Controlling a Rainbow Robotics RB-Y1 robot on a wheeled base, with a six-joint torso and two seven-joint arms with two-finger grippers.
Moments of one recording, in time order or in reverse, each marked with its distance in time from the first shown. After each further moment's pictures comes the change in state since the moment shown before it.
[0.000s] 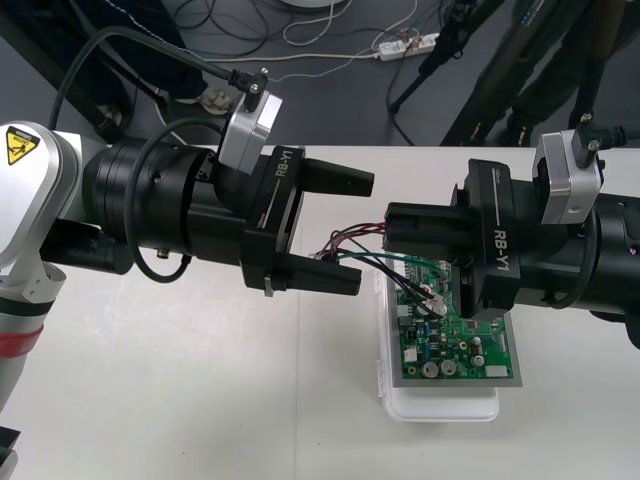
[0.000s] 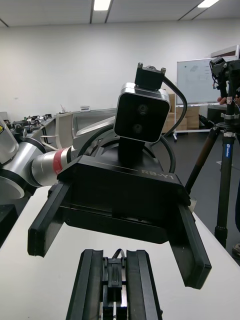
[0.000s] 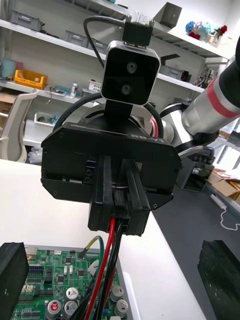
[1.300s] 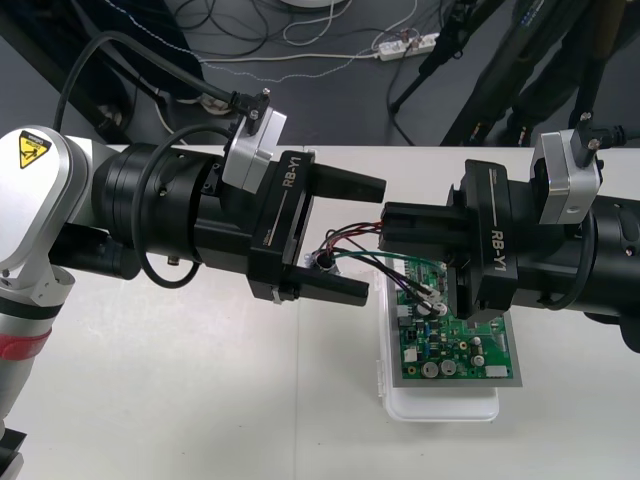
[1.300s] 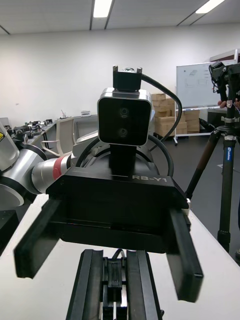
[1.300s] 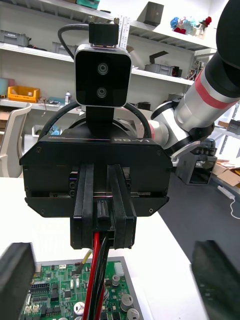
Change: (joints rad) right arm 0.002 0.020 0.005 0.000 -0.004 0.000 0.000; left arm 0.000 -0.012 -0.022 0.000 0.020 -0.005 -0.128
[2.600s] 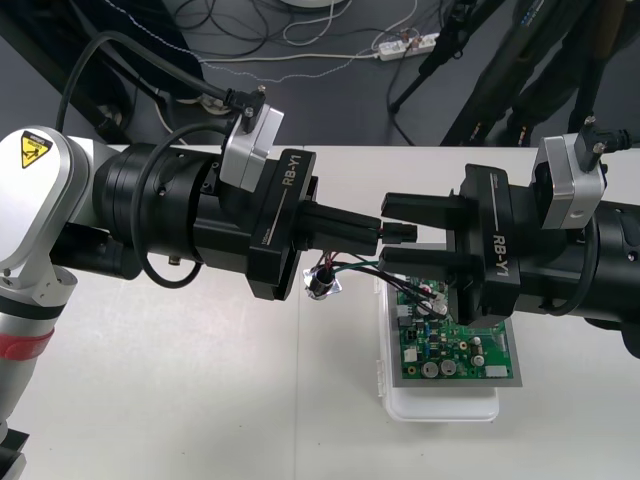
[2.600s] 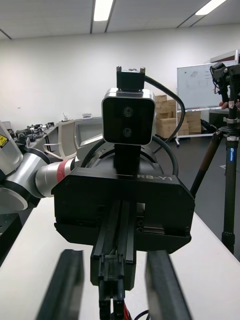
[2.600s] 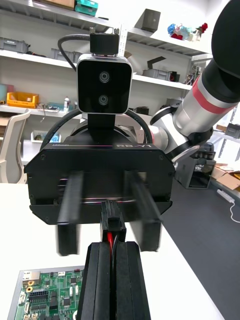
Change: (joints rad) right arm 0.013 0.000 0.001 -0.011 -0.012 0.000 0.000; left arm 0.000 -0.007 0.000 0.005 0.020 -0.001 -0.016
